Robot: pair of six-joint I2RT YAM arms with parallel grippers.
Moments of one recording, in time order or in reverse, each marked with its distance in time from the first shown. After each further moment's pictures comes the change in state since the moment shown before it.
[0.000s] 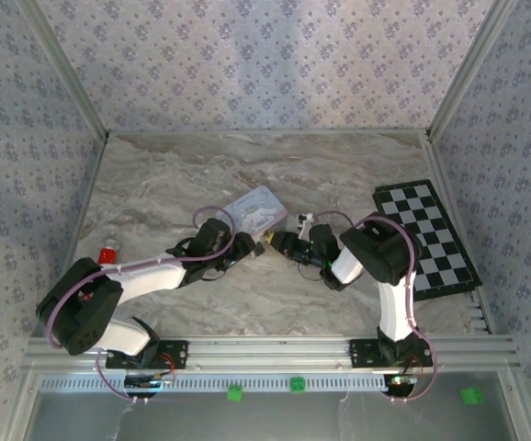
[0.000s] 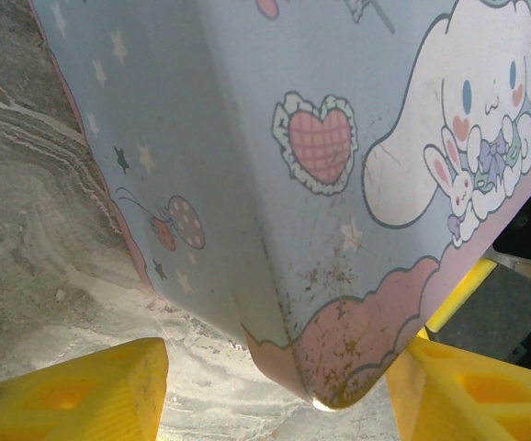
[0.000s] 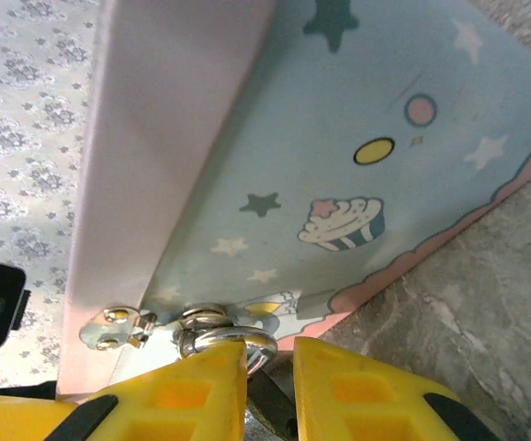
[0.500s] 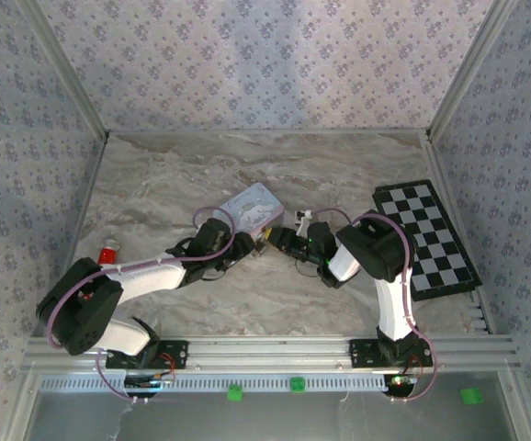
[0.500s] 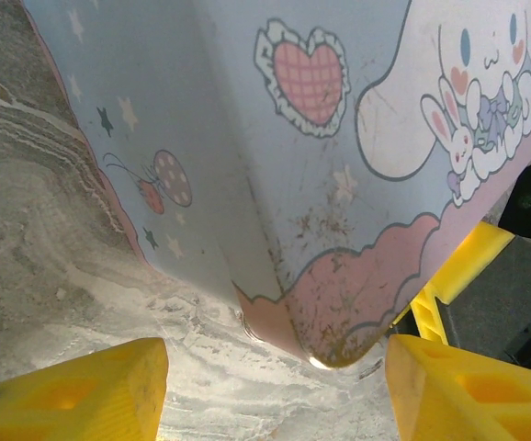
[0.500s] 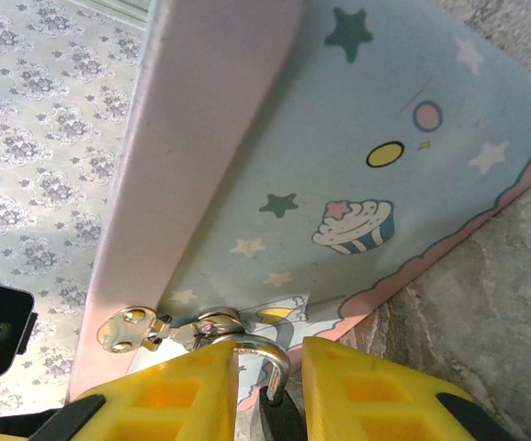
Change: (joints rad) left arm 0.000 0.000 0.000 -0.003 0.000 -0.007; right arm 0.001 0.037 0.042 0.027 0.015 -0.016
